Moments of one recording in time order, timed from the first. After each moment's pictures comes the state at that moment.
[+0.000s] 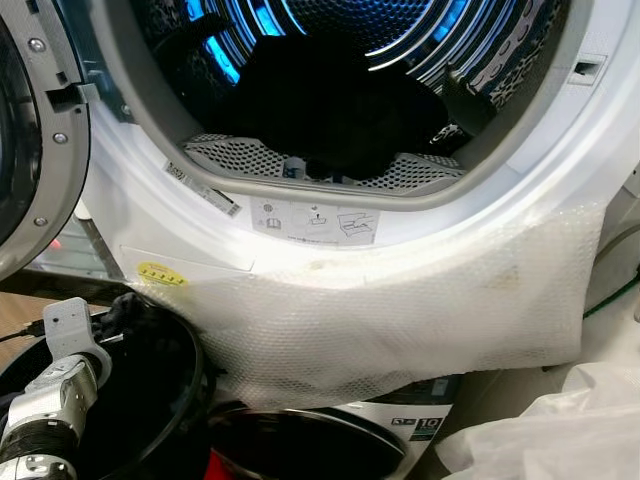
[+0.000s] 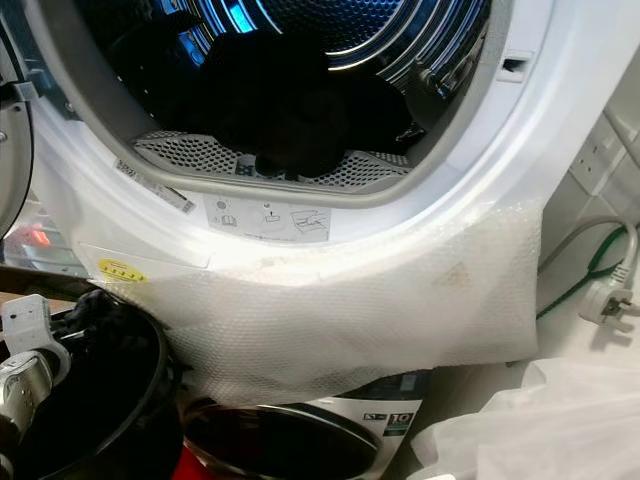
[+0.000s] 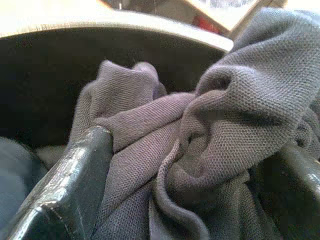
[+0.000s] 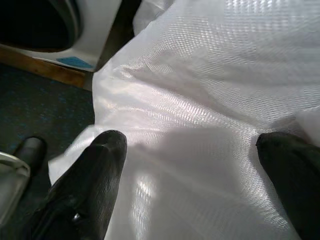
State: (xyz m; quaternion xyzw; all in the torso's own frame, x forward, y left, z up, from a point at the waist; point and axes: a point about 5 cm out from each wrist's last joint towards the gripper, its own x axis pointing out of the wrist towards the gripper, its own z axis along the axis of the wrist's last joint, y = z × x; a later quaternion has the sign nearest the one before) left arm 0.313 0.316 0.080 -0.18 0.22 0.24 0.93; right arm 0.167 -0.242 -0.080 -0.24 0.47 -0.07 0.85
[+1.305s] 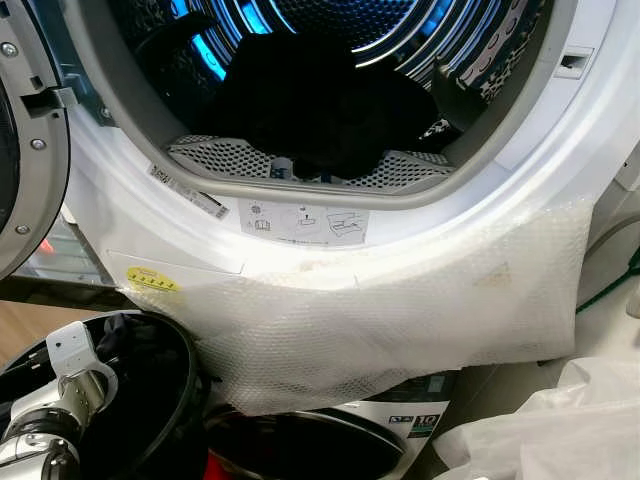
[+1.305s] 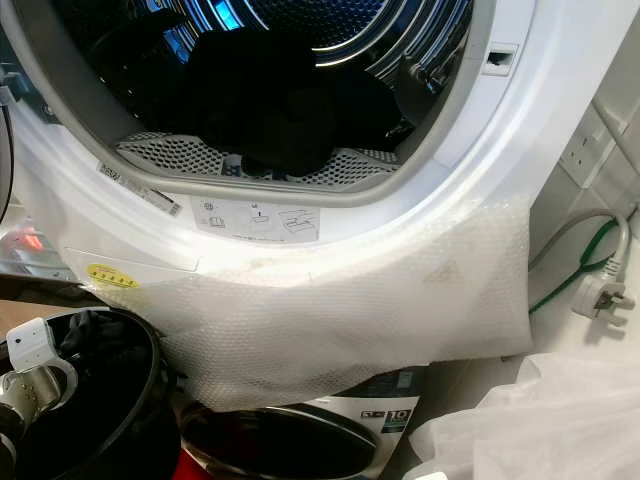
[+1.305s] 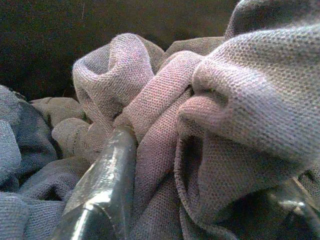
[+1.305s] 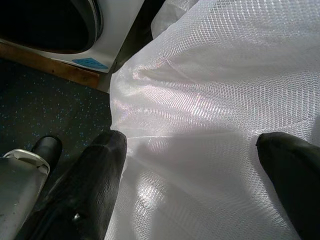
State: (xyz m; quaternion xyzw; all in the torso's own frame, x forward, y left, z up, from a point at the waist) left arm 0.302 0.318 0.058 -0.18 0.31 0.24 0.90; right arm 0.168 -0.226 -0.084 -0.24 0.47 -0.04 0.85
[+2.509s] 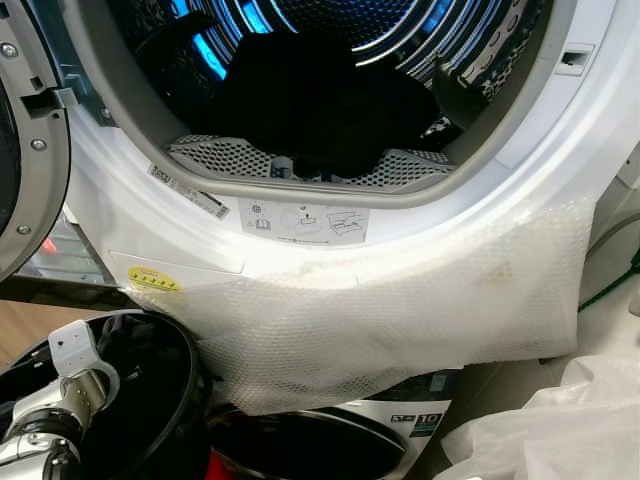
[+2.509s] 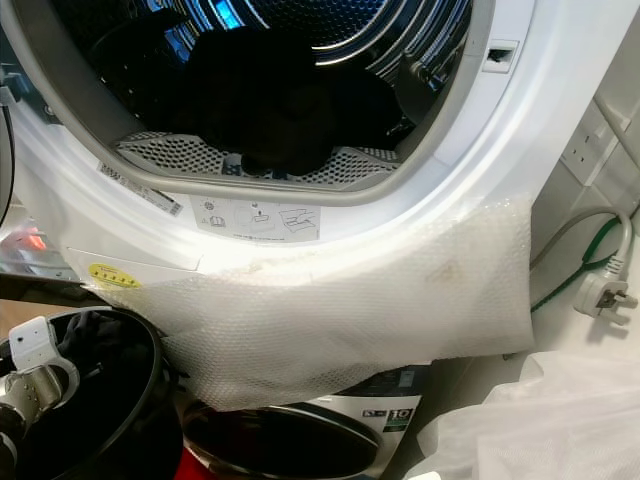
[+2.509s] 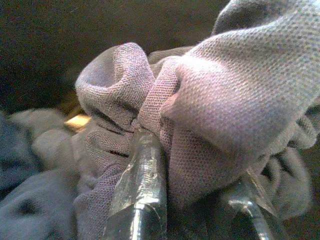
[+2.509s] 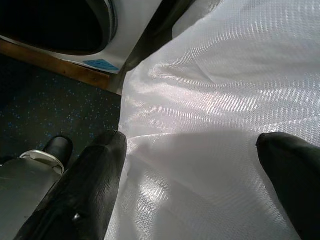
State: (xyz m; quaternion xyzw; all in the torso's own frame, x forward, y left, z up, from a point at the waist) left arm 0.308 0.313 0.063 -0.20 0.28 0.19 0.92; right arm 0.169 -0.218 -0.085 -0.23 0.47 -0.04 0.85
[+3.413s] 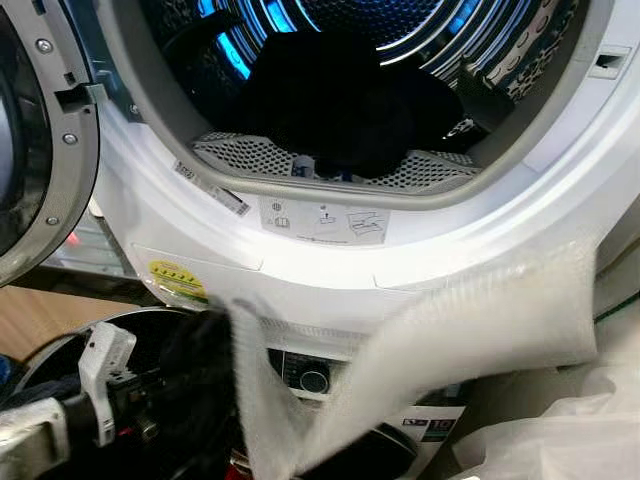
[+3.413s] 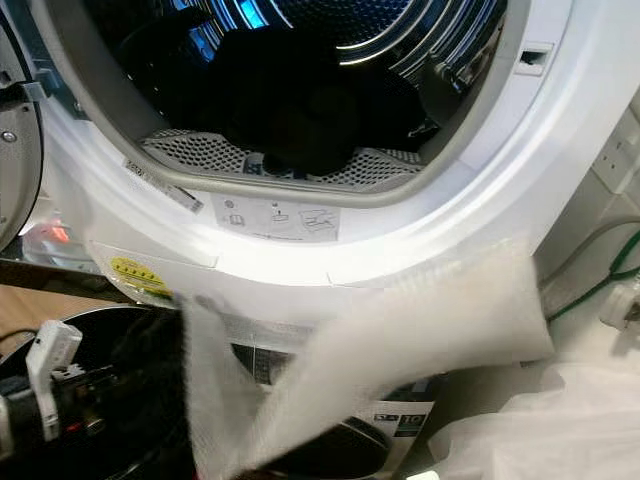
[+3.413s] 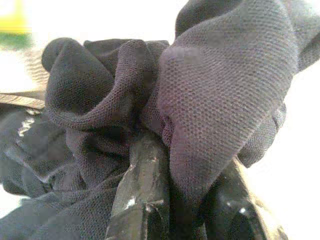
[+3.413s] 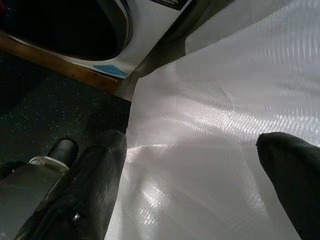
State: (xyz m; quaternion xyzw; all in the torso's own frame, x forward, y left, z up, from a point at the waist) left arm 0.222 0.242 0.140 -0.08 0.17 -0.41 0.89; right arm 0.170 -0.215 -0.085 -0.23 0.47 -0.03 0.85
